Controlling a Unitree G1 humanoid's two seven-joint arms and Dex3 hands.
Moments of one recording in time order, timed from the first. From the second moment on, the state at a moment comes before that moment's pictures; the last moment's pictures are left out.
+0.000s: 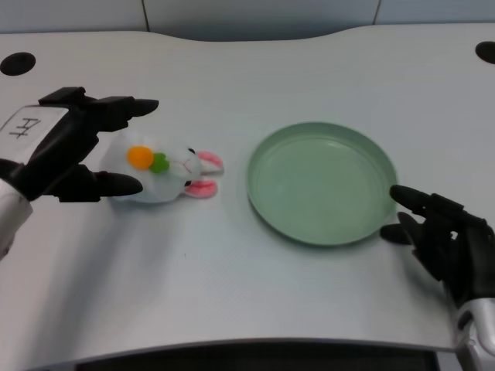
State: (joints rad) left arm -0.29 0.61 -0.05 -0.03 0.57 -0.14 -0.29; right arm -0.24 -0.18 -0.18 0.85 0.05 -0.57 0.06
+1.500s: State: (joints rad) left arm -0.96 0.35 -0.50 1.10 0.73 -0.06 -0.27; right arm -0.17 -0.17 -0.18 0.74 0.05 -0.53 0.07
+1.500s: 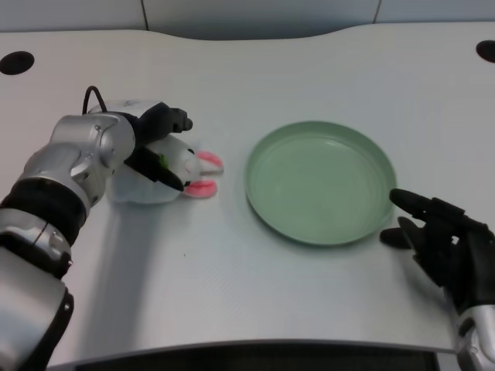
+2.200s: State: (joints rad) left arm -1.03 0.28 -0.70 1.24 0.86 0.07 -0.24; right arm -0.16 -0.18 -0.19 0.72 0.05 -0.51 0.08
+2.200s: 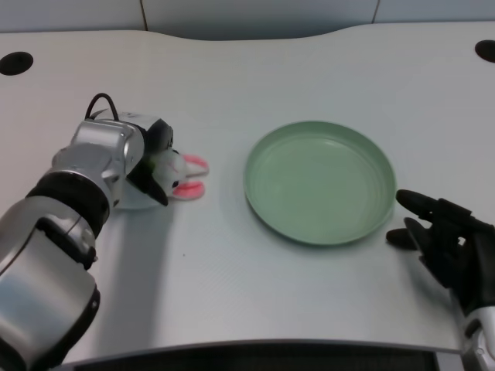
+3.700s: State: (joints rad) left arm -1.03 0.28 -0.66 1.28 0.81 -0.02 -0.17; right arm -0.14 -0.18 -0.20 0.67 0.05 -0.48 0.08
